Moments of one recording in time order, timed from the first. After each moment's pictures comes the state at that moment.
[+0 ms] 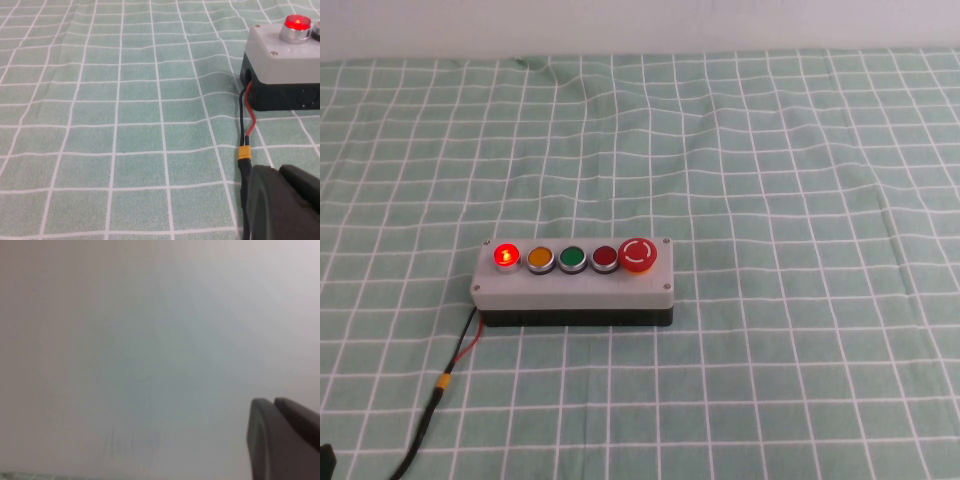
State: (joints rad) right arm 0.06 0.28 -0.58 0.29 0.12 -0.27; left arm -0.12 -0.01 0.03 0.02 0.39 0.03
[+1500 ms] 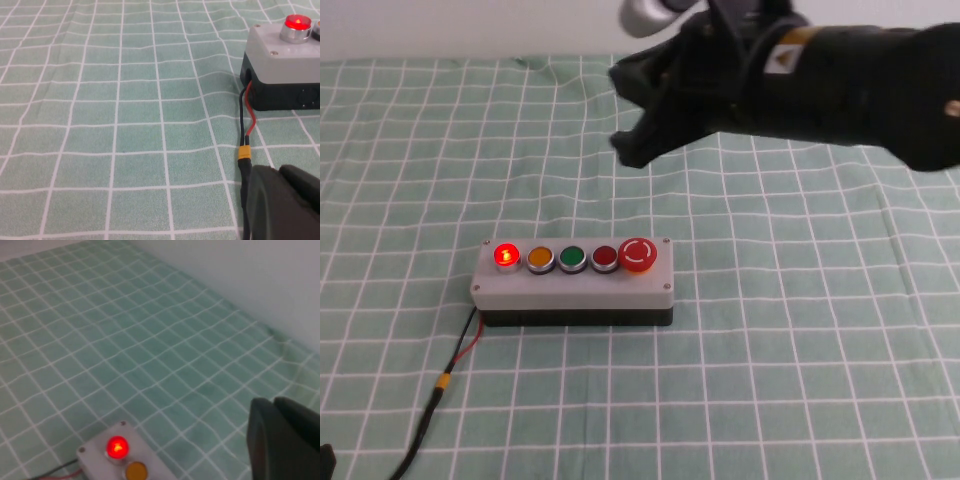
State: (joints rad) right arm 0.72 1.54 -1.39 0.34 0.28 -0.47; left arm -0.12 -0.01 0.03 0.02 0.39 0.03
